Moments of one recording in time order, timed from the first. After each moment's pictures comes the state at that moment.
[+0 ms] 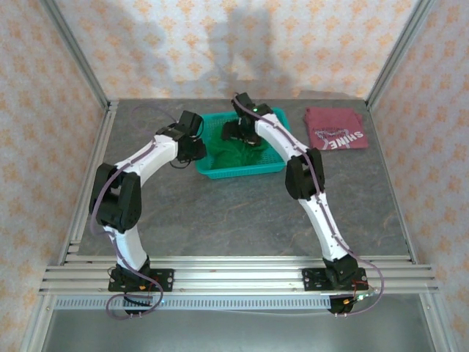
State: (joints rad) left arm -0.29 1.80 1.37 -0.67 -0.05 -0.57; right arm 0.53 2.58 2.46 -1.04 -0.07 0.58
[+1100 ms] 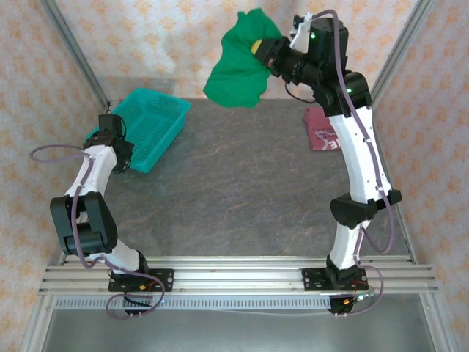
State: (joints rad) left arm 0.24 1.56 1.22 -0.74 -0.19 -1.12; right arm 0.44 1.87 2.54 -0.92 -0.35 0.82
